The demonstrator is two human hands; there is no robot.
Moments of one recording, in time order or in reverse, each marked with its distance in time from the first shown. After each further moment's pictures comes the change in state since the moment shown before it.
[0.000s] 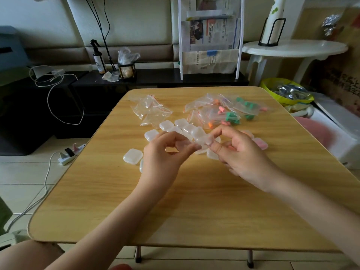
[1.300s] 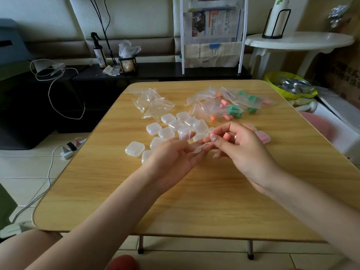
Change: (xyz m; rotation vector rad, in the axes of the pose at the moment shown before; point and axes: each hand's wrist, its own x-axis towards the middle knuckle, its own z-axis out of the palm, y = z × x) left_hand 0.006 0.003 0.006 -1.161 -0.414 -0.717; right_hand -0.002 0.007 0.016 0.181 0.197 0.066
